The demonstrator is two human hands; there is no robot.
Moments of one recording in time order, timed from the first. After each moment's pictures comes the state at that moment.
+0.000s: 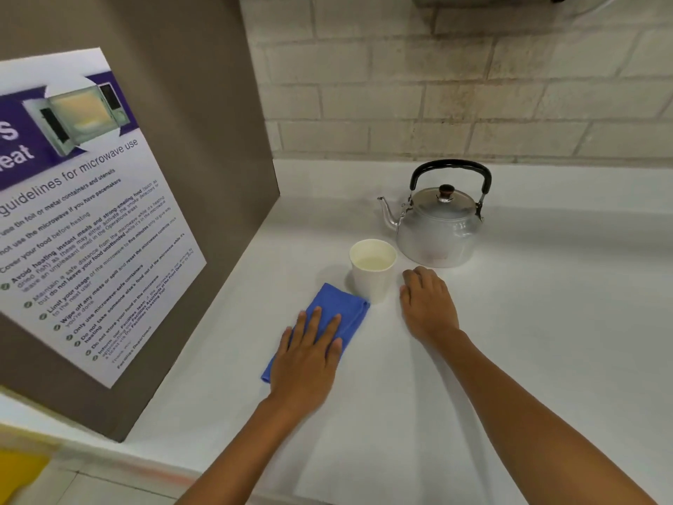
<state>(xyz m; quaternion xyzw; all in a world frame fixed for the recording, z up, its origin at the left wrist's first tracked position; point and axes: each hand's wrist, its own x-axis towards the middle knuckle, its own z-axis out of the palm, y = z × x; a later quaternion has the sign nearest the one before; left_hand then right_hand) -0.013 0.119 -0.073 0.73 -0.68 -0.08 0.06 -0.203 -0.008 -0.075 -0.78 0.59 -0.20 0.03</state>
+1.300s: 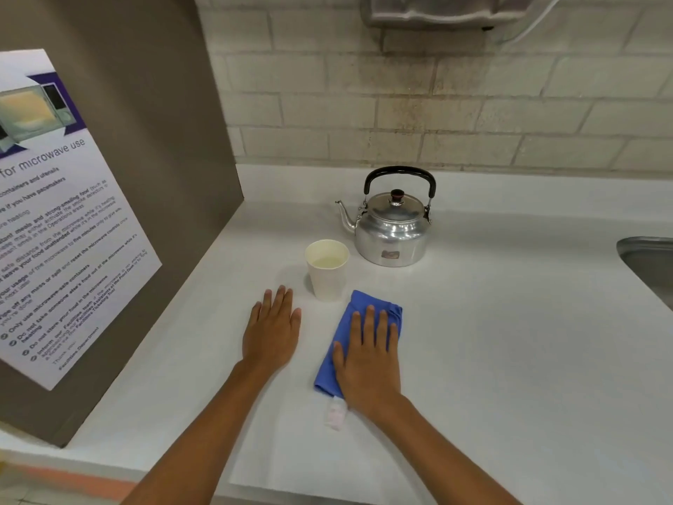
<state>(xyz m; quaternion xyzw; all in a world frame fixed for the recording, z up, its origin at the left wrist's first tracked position) -0.020 0.068 -0.077 0.75 -0.65 -0.05 0.10 -0.186 0.102 -0.077 -0.76 0.63 -0.11 0.09</state>
